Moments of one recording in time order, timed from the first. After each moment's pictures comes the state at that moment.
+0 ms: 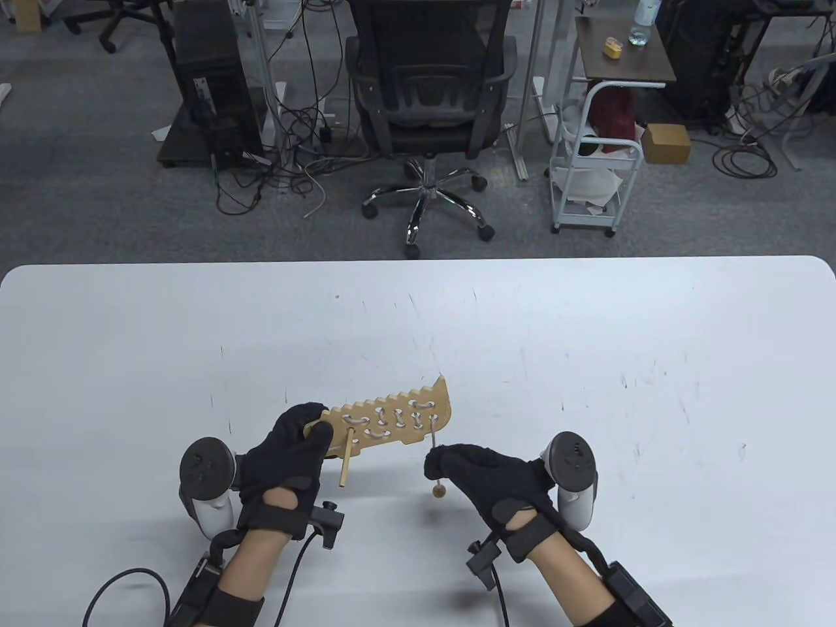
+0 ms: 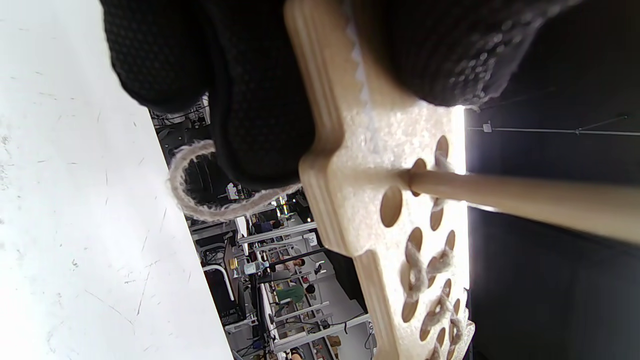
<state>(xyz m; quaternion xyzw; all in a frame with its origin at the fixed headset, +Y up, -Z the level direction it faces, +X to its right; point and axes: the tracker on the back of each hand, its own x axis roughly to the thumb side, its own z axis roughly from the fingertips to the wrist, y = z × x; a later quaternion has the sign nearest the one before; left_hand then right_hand) -0.240 -0.708 -0.313 0.10 -0.06 0.63 0.77 0.099 -0.720 -0.305 0.18 0.06 0.71 0.68</state>
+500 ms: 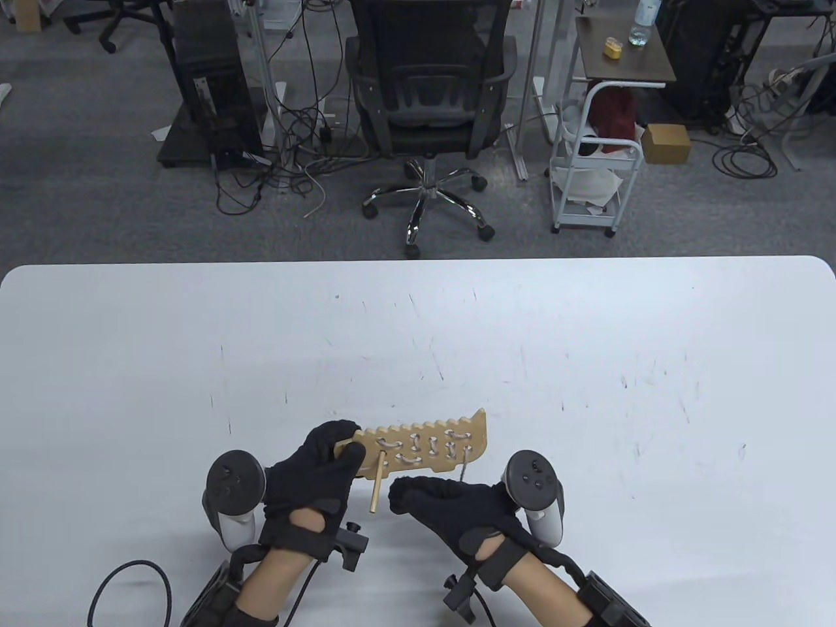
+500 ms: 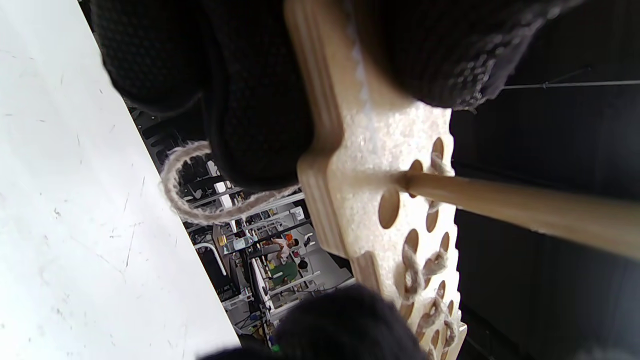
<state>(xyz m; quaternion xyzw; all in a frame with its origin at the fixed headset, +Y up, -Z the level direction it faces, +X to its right) -0.203 -0.699 -0.292 0.09 -0.11 0.59 0.79 0.065 -0.733 -0.285 0.20 0.12 0.73 0.65</state>
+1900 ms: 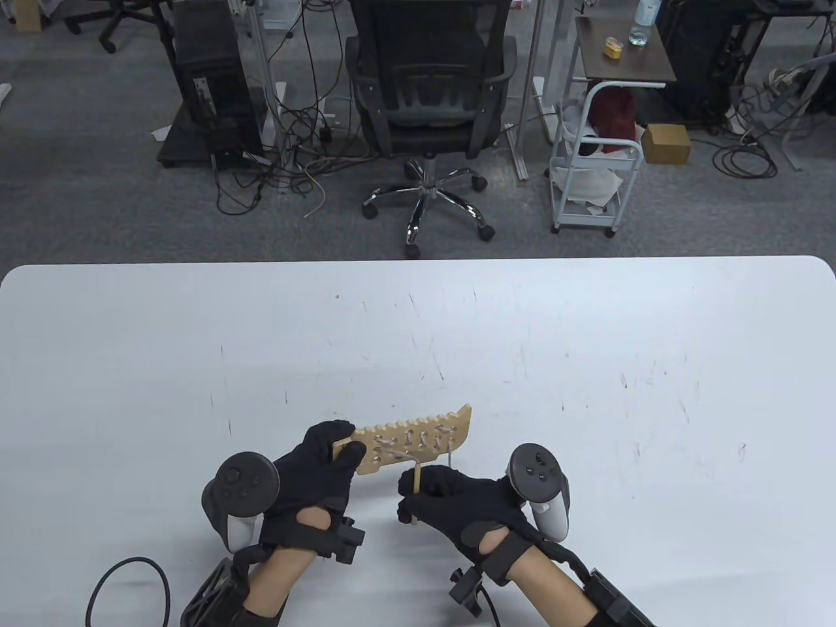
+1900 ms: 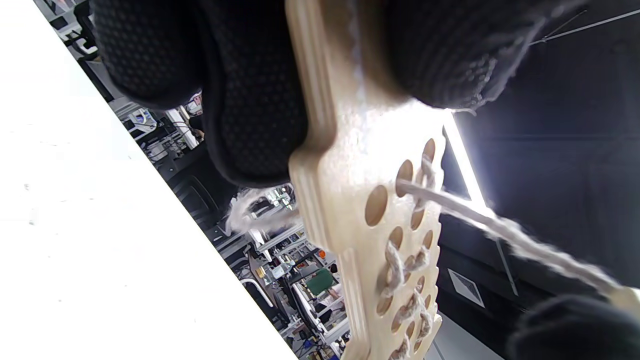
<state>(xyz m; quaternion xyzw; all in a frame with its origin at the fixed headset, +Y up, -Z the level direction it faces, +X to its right) -0.213 -0.703 -0.298 0.13 -0.07 0.50 0.86 0.075 -0.729 -0.293 0.18 0.12 0.74 0.64</state>
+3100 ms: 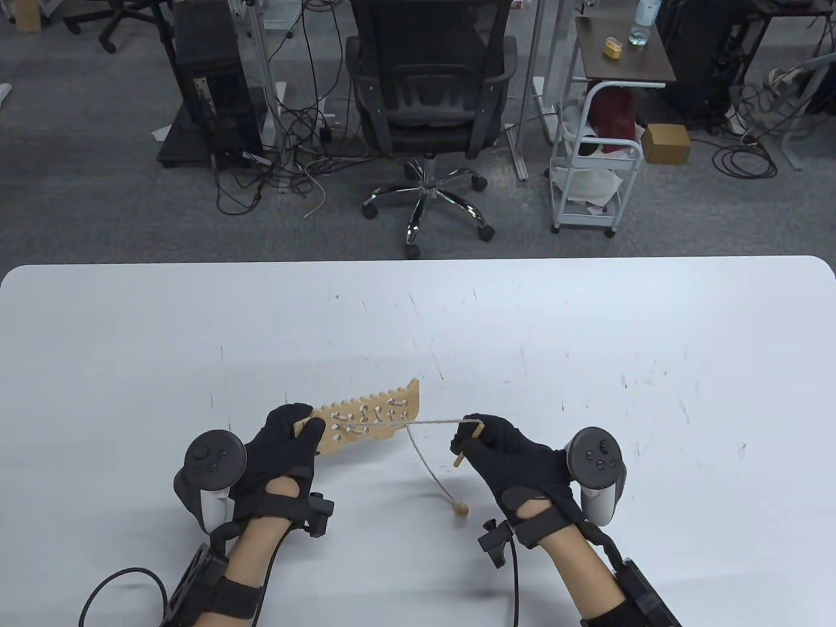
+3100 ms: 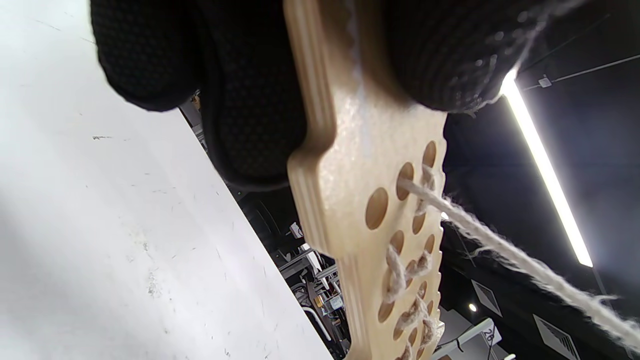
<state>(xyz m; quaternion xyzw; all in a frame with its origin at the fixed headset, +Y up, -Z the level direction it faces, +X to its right) -0.258 -0.724 -0.326 0.11 0.03 0.50 0.86 0.135 -0.704 -0.314 0.13 -0.05 0.76 0.64</state>
